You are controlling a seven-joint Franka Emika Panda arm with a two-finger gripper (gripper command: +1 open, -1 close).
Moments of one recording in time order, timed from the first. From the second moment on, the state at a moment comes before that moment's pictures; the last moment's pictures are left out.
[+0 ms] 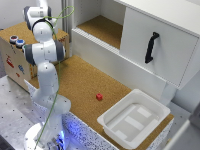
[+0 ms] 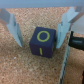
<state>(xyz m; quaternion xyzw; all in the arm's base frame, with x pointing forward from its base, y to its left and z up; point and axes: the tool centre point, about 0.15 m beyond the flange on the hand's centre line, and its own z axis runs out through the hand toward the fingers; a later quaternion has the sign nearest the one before) 0.340 0.457 0.428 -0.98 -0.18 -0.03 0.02</state>
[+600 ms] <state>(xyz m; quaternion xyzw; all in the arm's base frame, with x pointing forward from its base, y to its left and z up) 0.347 0.436 0.436 -0.99 -0.14 -0.05 -0.01</state>
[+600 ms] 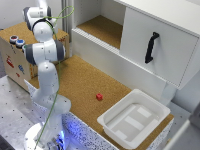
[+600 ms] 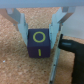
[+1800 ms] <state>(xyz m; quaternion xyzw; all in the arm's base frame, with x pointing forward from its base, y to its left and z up) 0.335 0.184 0.453 -0.98 -0.19 -0.07 -0.09</state>
